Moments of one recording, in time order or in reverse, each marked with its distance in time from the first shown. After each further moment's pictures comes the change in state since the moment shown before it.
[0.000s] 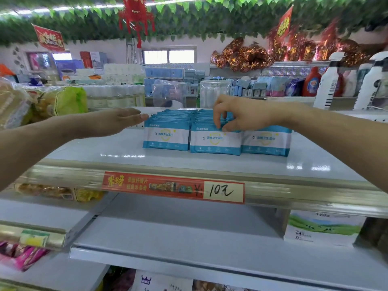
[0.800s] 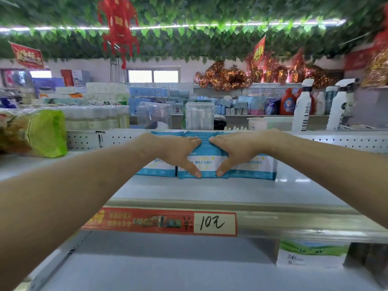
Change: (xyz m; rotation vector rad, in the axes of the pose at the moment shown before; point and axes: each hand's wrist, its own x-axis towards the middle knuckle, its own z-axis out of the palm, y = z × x) left_hand 0.100 0.149 0.070 0.453 -0.283 0.471; right_hand 0.007 0.027 0.014 -0.339 -0.305 0.354
